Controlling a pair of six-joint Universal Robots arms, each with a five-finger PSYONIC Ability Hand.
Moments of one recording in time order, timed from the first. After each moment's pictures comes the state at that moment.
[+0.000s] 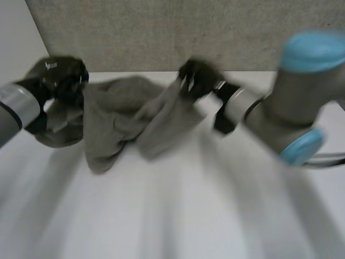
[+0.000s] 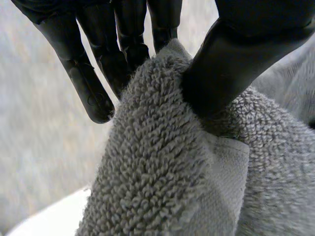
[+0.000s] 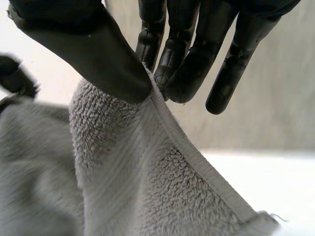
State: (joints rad) left arm 4.59 -1.78 -1.41 3.13 -1.17 3.26; right arm 2.06 -1.01 0.98 0.05 1.24 3.61; left_hand 1.24 1.30 1.33 1.36 1.11; right_hand 1.34 1.29 1.33 0.78 1.16
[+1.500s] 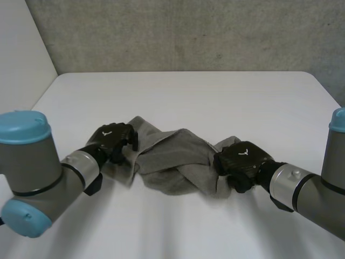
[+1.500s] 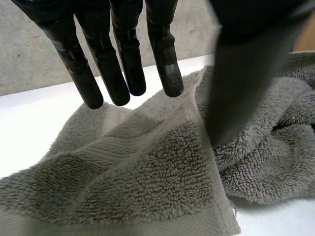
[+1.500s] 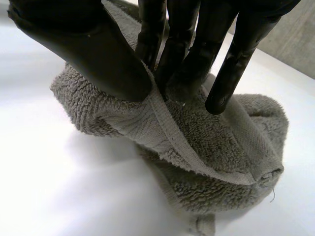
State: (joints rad) left arm 4.32 -1.97 -1.69 3.33 -1.36 3.10; right arm 1.89 -1.28 1.74 0.09 1.11 2.72; left_hand 0.66 0.67 0.68 0.68 0.48; right_hand 1.34 1.29 1.33 0.78 1.16
